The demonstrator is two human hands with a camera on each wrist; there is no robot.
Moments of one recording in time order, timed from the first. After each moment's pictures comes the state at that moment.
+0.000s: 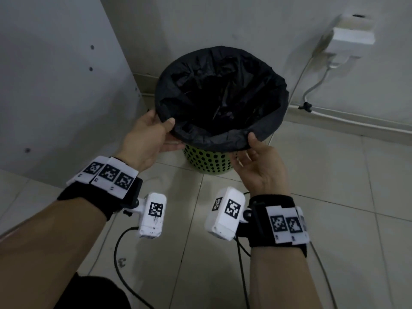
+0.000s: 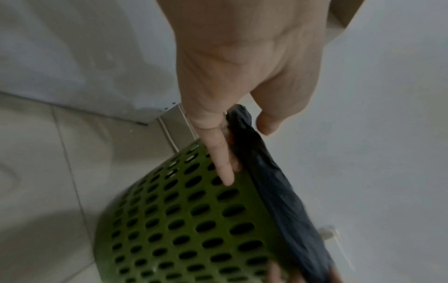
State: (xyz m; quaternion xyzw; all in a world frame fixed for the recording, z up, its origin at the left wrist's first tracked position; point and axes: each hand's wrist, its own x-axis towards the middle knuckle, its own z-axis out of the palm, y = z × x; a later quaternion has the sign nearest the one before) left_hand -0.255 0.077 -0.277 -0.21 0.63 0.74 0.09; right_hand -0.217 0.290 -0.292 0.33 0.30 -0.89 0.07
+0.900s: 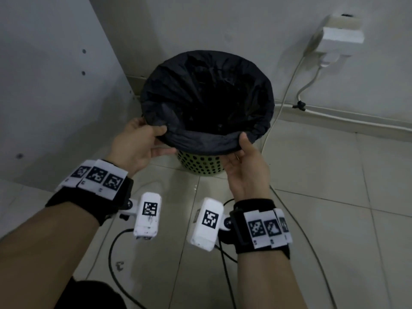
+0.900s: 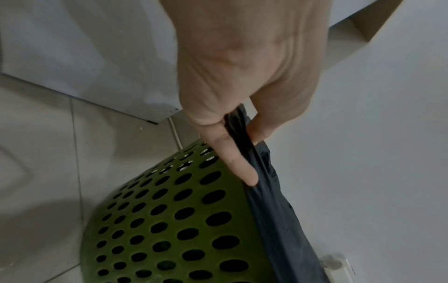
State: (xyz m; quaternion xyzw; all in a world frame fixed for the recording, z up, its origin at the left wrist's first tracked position) left_hand -0.262 0.065 -0.291 -0.26 0.61 0.74 0.11; right_hand -0.206 0.273 -0.303 0.31 0.31 -0.90 0.01
